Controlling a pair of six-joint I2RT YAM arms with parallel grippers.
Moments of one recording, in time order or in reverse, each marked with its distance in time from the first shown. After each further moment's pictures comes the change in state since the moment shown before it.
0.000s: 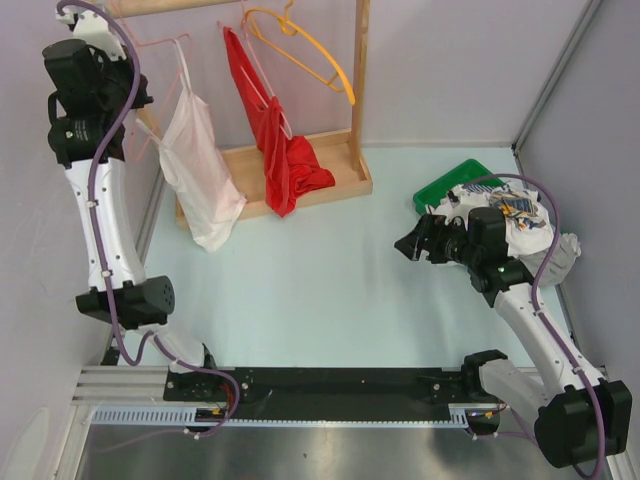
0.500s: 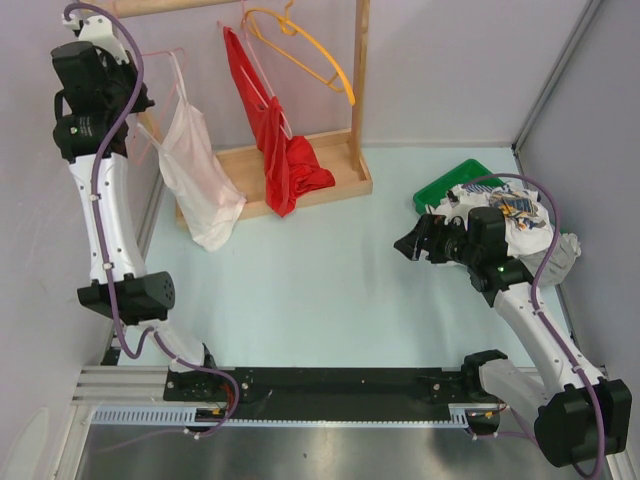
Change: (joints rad) left arm 0.001 0.033 0.000 -0.029 -0.060 0.000; right arm 0.000 0.005 0.000 0.004 -0.008 0.003
